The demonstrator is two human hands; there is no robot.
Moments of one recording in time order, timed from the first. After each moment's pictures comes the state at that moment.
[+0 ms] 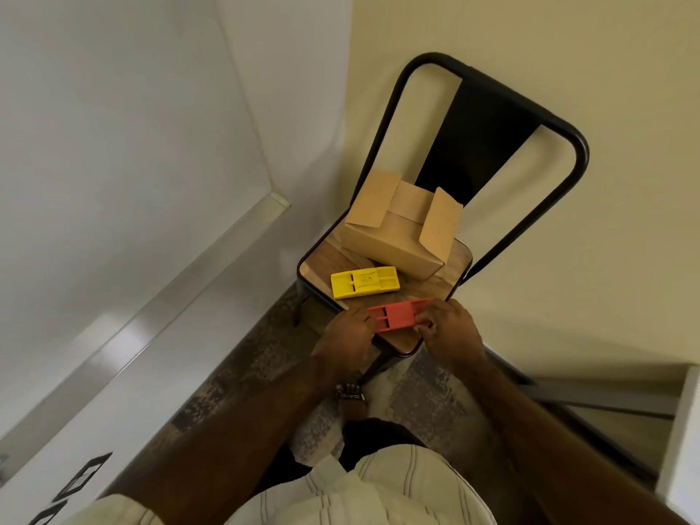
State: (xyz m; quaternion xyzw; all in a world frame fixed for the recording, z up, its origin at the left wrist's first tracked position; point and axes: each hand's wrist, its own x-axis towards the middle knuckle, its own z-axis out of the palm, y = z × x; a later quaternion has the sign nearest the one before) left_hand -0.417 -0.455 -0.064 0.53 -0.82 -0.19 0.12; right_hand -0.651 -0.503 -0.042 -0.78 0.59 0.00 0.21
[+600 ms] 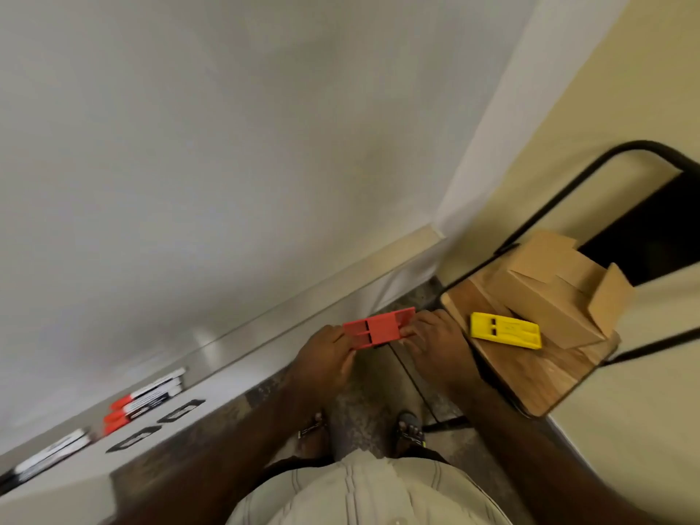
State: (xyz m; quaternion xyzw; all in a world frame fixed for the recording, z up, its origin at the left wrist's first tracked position) left_hand -0.173 -0.299 -0.019 0.70 -0.65 -0.12 0.27; right_hand -0.381 -0.452 -0.008 -0.92 0.33 -0.08 0.18
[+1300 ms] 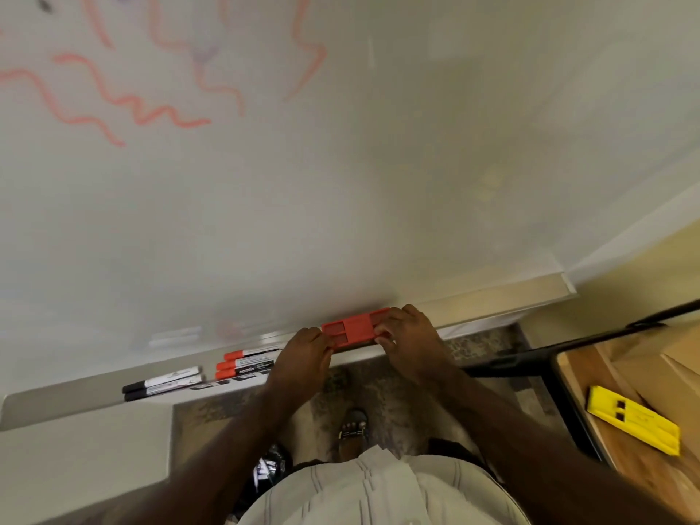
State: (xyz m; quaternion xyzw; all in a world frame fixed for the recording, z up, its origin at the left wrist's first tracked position) left_hand -0.031 -0.161 -0.024 0.85 -0.46 -0.12 0.22; right_hand -0.160 -0.375 -0.023 -0.96 0.16 -0.04 0.21
